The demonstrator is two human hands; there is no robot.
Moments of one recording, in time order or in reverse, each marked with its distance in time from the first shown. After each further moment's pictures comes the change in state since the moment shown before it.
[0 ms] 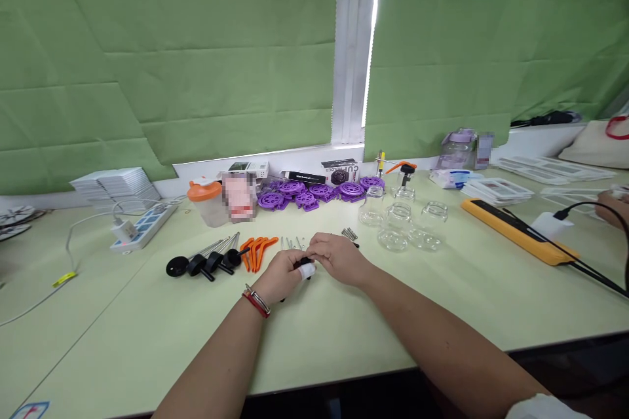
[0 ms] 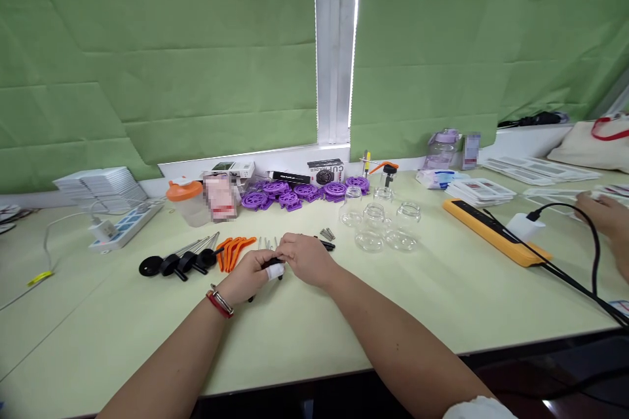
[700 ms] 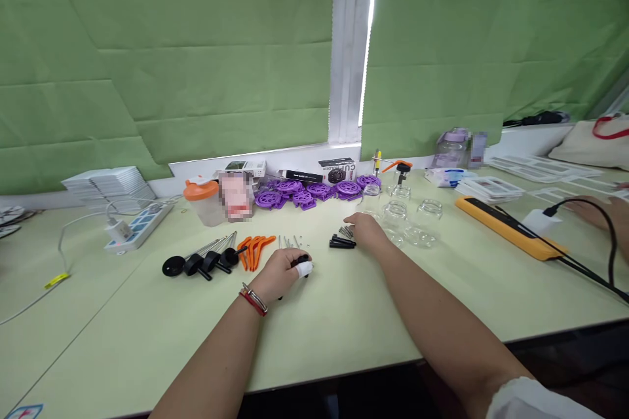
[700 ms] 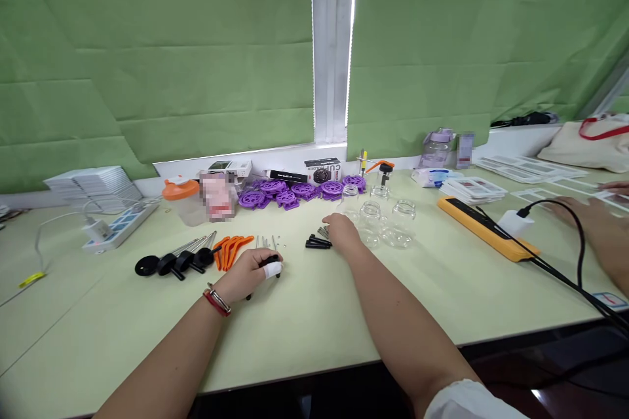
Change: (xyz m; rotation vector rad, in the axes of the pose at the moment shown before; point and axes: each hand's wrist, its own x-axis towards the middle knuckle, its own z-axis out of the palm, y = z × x) left_hand -0.001 0.001 -0.002 0.031 -0.017 -0.043; right_hand -0.013 0.105 -0.016 -0.262 0.045 0.660
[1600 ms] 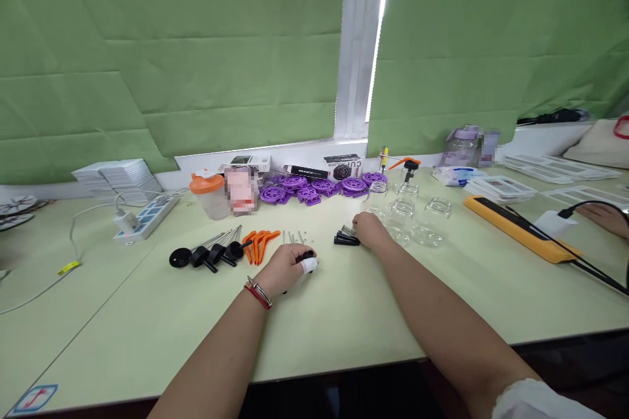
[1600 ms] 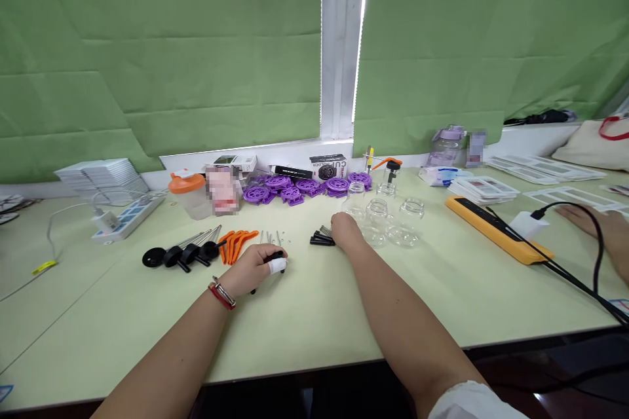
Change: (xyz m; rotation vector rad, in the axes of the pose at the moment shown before) left_hand -0.001 0.001 -0.001 -0.002 -0.008 -0.001; right_hand 0.006 -0.009 0.005 -0.215 -0.128 0.106
